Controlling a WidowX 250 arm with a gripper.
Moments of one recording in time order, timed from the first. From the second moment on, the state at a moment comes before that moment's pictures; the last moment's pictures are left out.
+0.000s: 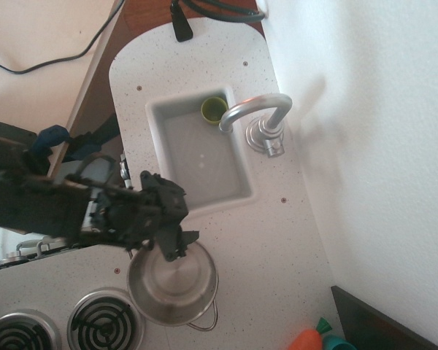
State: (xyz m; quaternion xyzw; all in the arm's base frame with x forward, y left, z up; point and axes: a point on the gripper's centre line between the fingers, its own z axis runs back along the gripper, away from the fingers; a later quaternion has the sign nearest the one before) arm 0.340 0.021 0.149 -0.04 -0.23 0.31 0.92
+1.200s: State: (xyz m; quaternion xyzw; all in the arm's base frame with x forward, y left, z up) arm 0.362 -0.009 0.113 0.01 -0.11 0.14 0.98
